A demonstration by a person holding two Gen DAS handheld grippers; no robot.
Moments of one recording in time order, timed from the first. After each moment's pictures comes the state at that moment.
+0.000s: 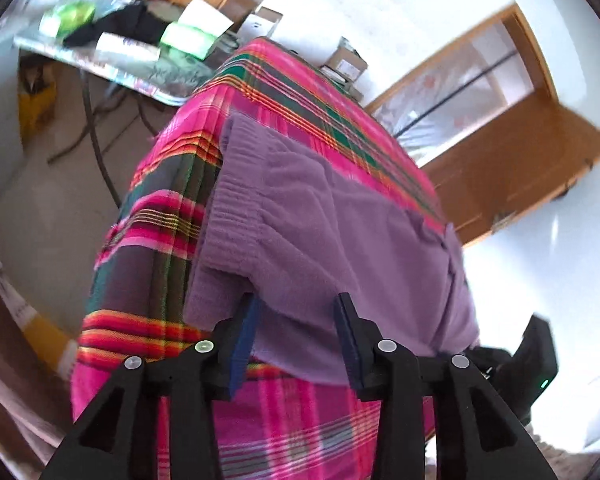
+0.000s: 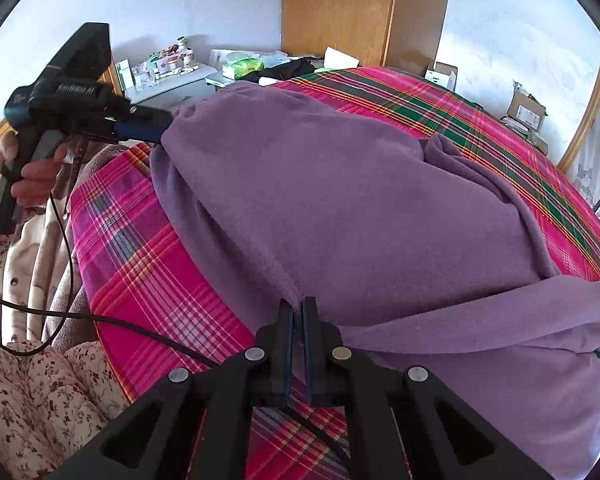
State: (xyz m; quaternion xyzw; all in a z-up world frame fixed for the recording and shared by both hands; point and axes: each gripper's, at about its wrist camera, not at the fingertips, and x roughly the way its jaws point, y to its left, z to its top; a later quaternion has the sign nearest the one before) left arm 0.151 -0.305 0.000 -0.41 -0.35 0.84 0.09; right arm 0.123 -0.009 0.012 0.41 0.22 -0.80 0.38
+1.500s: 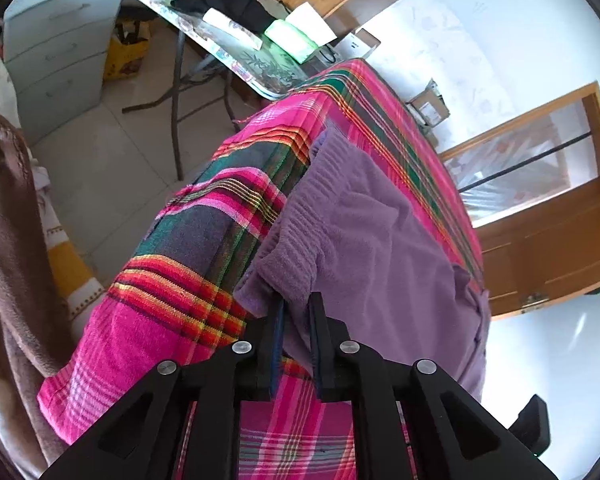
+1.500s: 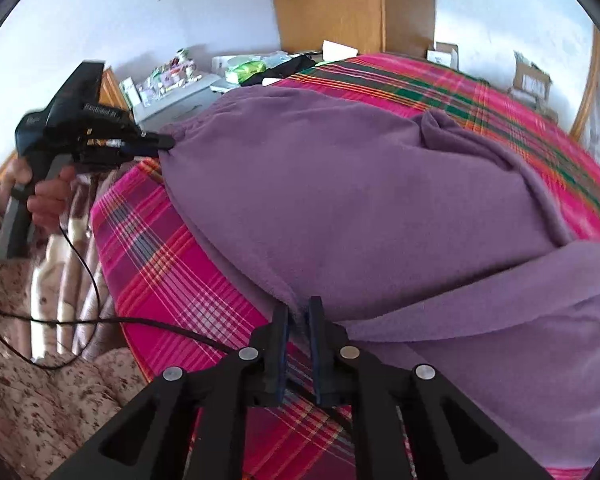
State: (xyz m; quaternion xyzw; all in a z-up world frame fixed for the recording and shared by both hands) left arm 0.176 -0.305 -0.005 -0.41 -0.42 0.80 -0.06; right arm 0.111 0.008 0.010 0.45 0.15 -0.78 0.40
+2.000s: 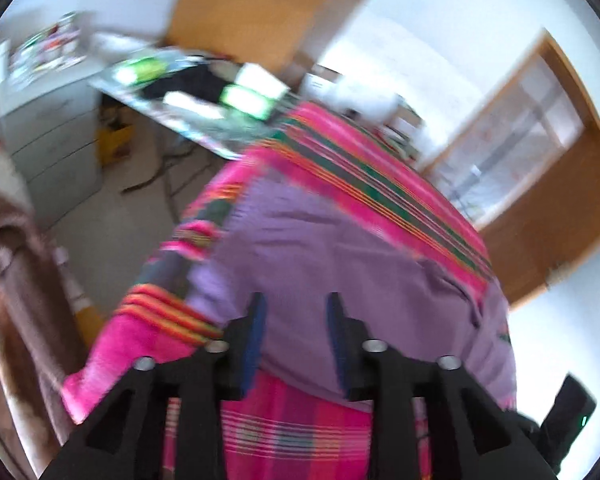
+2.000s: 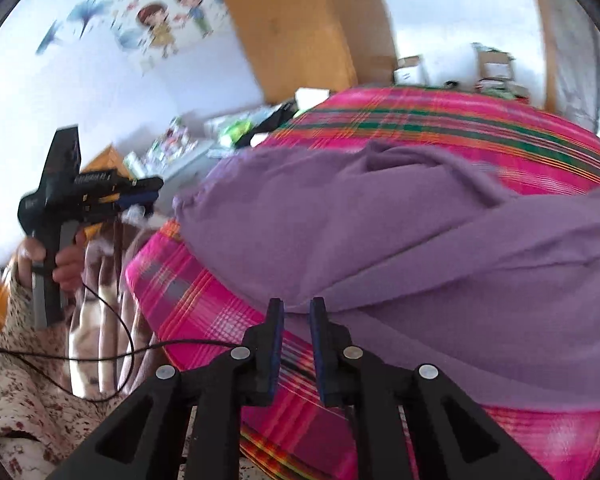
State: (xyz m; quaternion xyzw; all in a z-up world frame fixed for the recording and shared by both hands) left arm 0.193 -0.241 0.061 -0.36 -0.30 0.88 -0.06; right arm 0.121 0.084 0.045 0.41 0.01 -0.82 0.39
